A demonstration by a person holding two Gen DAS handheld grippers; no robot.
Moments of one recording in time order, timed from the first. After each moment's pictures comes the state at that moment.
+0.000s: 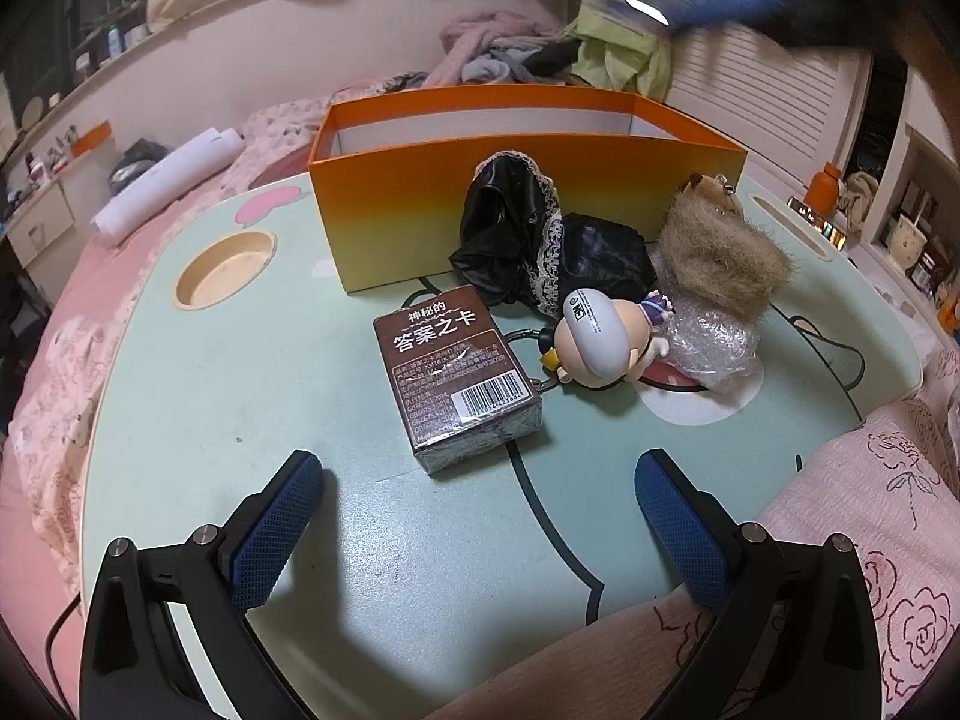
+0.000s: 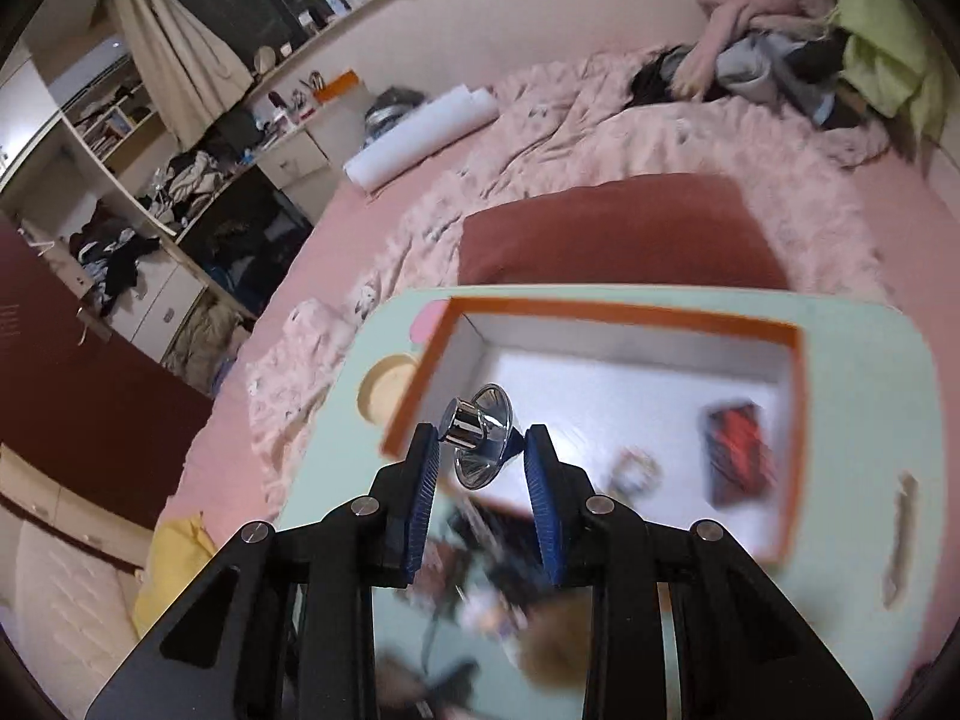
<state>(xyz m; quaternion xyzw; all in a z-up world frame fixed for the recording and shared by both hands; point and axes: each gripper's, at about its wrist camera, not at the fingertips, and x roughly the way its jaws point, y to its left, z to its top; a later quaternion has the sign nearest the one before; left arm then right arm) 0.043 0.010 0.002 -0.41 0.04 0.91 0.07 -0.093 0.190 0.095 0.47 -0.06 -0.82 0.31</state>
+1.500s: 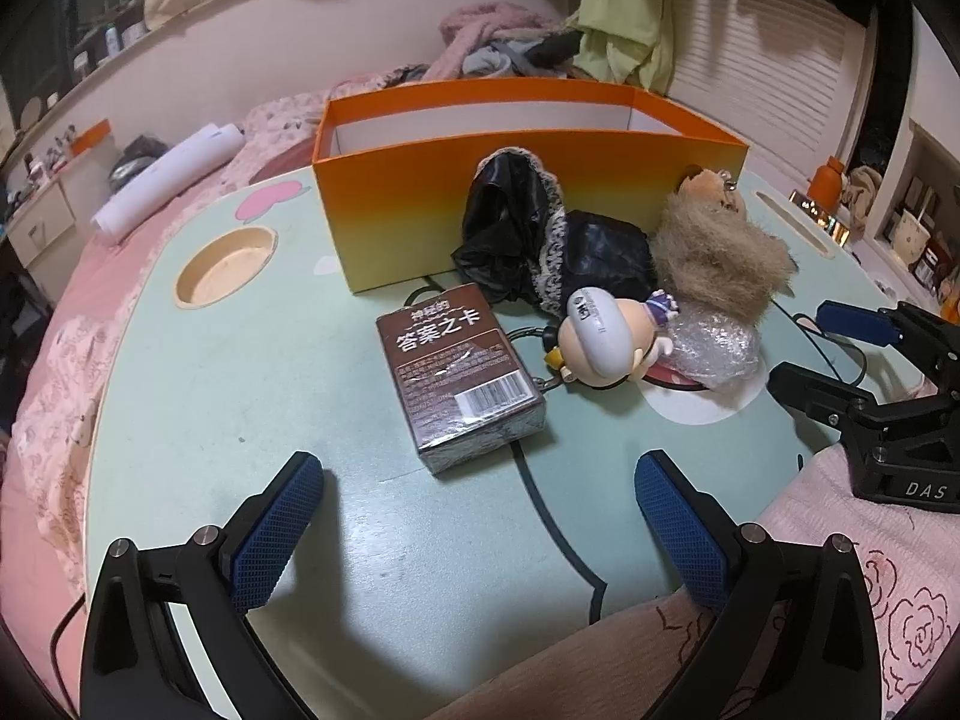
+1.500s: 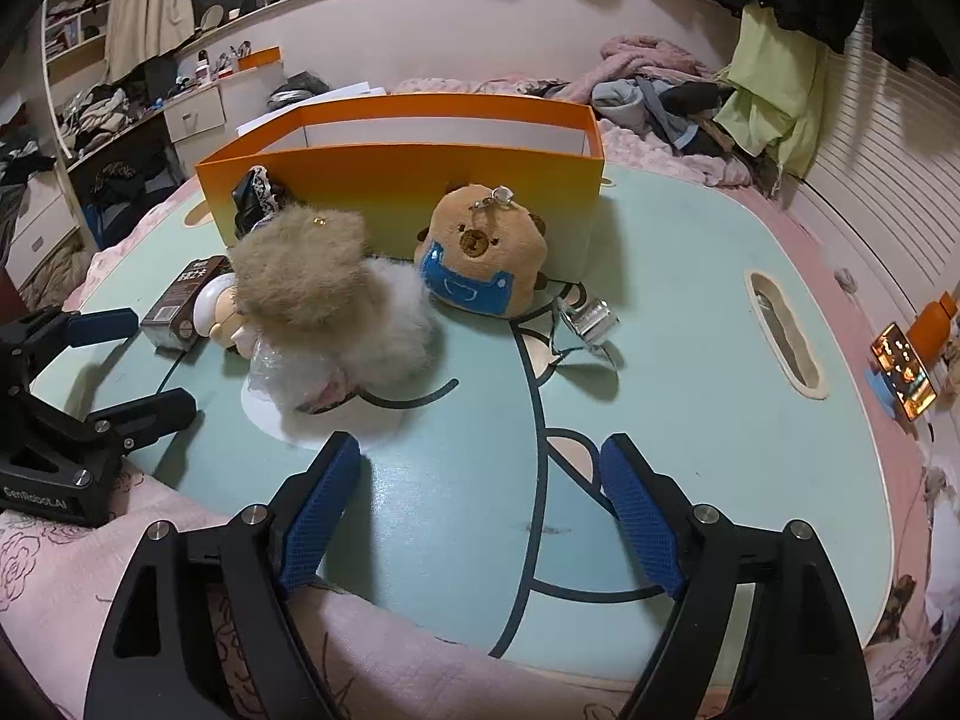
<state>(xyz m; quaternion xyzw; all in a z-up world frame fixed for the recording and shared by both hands) 0.037 0.007 0.009 -0.43 0.04 0.90 0.06 0.018 0.249 -0.030 0.40 0.08 -0.90 0.16</state>
